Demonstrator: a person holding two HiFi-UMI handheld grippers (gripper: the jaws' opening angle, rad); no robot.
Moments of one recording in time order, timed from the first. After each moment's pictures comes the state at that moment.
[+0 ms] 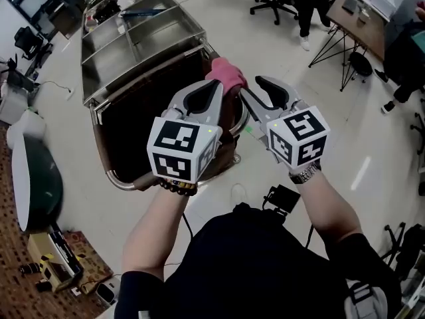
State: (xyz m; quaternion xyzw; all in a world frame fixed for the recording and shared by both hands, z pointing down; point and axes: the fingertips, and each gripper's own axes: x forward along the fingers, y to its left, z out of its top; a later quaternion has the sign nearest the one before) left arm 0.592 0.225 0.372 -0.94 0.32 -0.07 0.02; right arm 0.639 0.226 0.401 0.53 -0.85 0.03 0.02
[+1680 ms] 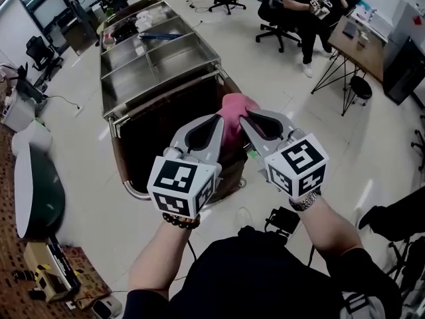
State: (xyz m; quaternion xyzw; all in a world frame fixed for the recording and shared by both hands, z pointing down) left arm 0.526 0.320 0.348 -0.95 0.32 -0.01 0.03; right arm 0.558 0.319 0.363 0.48 -0.87 -0.03 0.03
